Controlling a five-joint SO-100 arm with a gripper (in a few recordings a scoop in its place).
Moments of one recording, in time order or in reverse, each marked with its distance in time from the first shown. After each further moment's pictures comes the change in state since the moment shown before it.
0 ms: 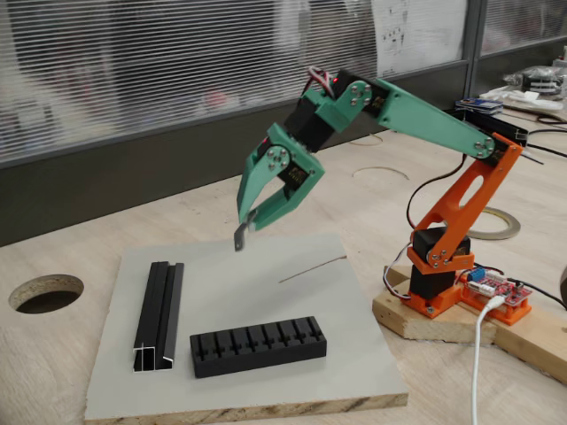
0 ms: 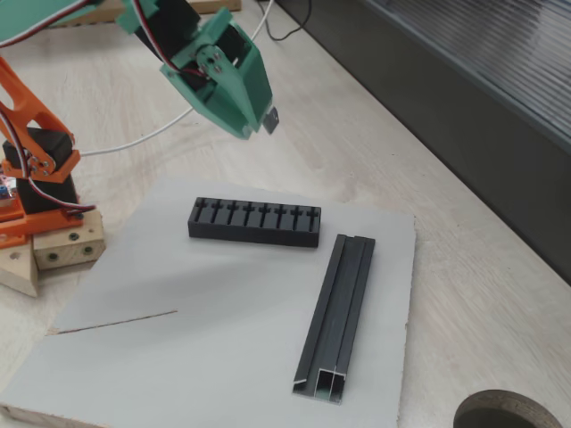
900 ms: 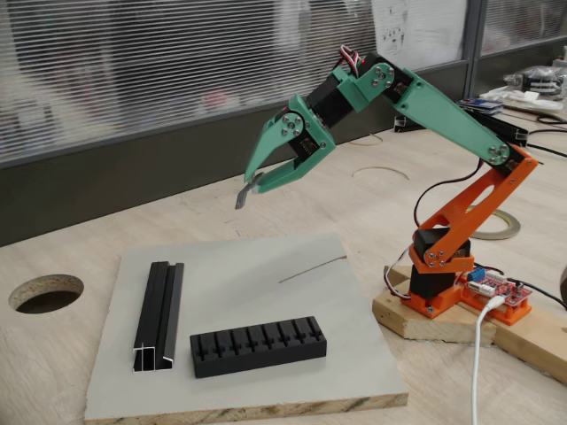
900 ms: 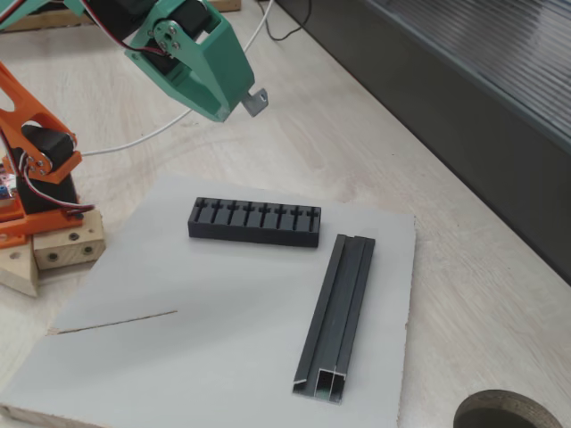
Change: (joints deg) arm 7.8 6.9 -0.2 0.0 0.0
